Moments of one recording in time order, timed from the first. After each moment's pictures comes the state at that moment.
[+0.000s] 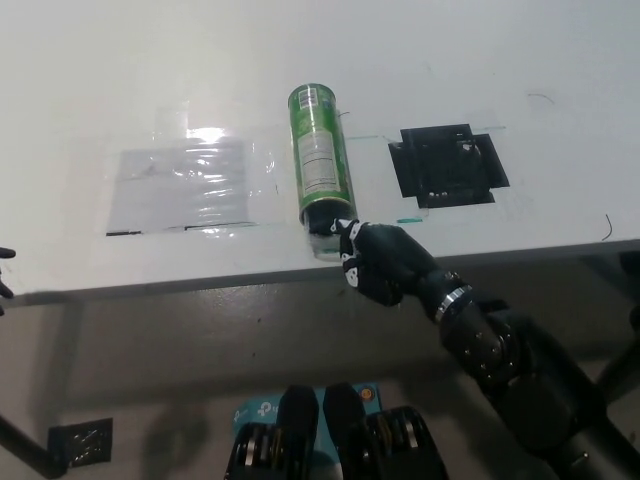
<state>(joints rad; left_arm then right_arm) -0.14 0.50 0.28 -0.13 -0.15 0.30 -0.17 -0.63 -0.15 0.47 0.50 -0.52 -0.17 0.10</state>
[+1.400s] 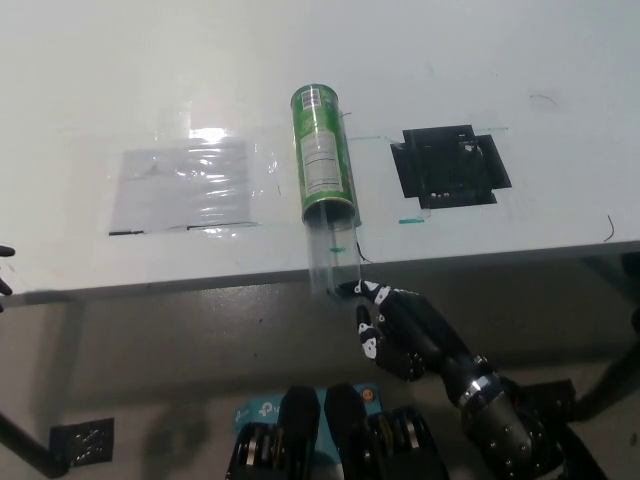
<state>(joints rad) -0.15 0.50 0.28 -0.13 -0.17 0.32 -0.17 -0.33 -0.13 0.40 0.17 -0.51 -0.07 0.12</state>
